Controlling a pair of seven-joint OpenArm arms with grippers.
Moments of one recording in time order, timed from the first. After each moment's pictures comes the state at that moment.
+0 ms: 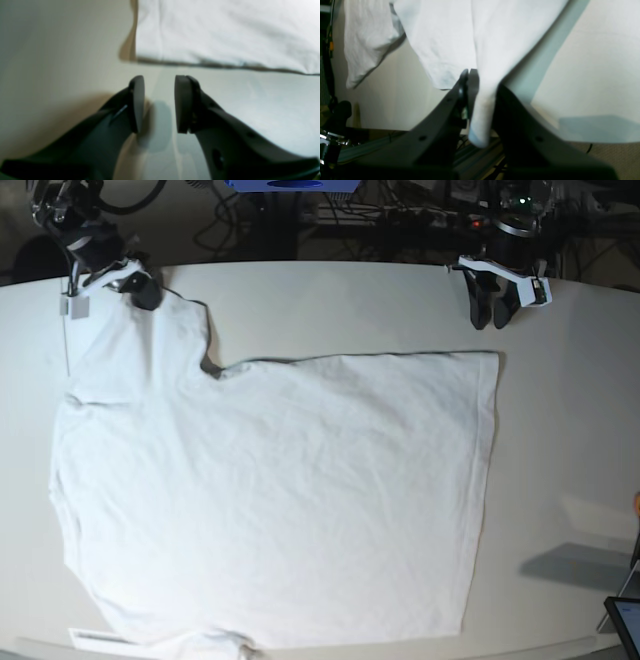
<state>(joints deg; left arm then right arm) 42.0 -21.5 -8.8 95.7 -33.5 -7.3 -4.8 -31.3 -2.6 32.7 99.9 48.0 27.7 -52.7</state>
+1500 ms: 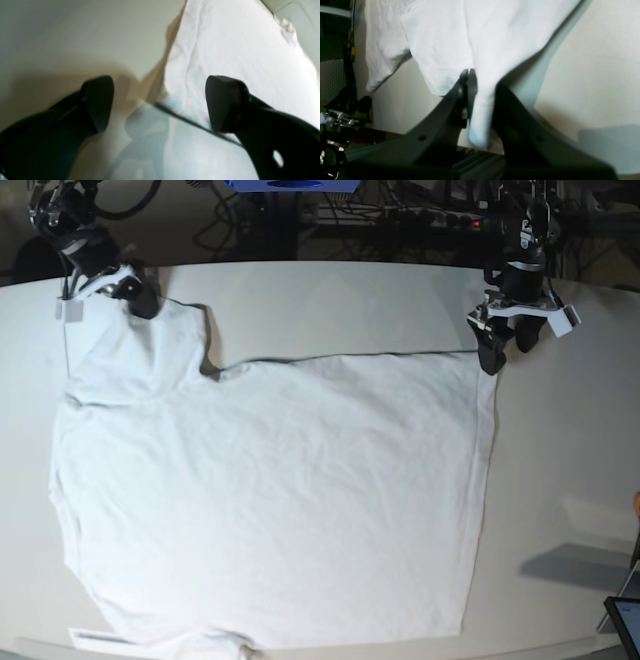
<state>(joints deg) 32.0 -18.6 -12.9 89.5 -53.4 -7.9 1.2 -29.3 0.1 32.5 92.4 52.6 29.9 -50.5</state>
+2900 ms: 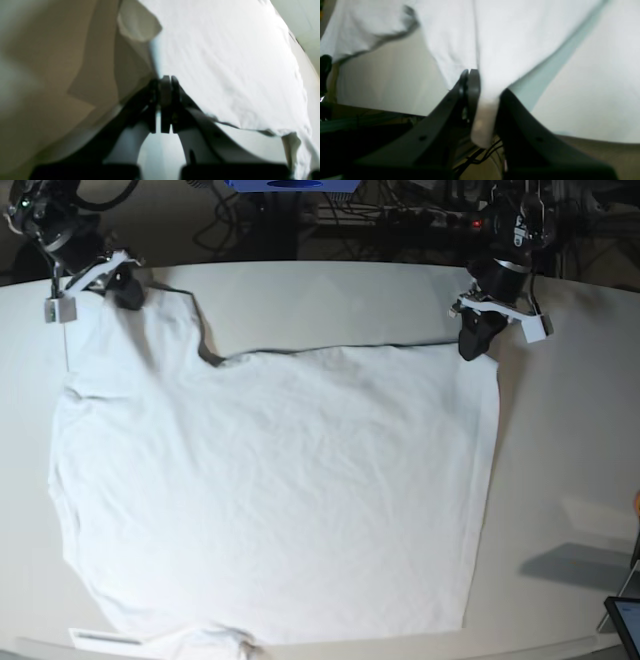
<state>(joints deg) 34.0 -17.8 -13.2 96.3 -52.9 -14.8 11.8 -34.4 2.7 33.0 108.0 47.4 32.4 -53.3</state>
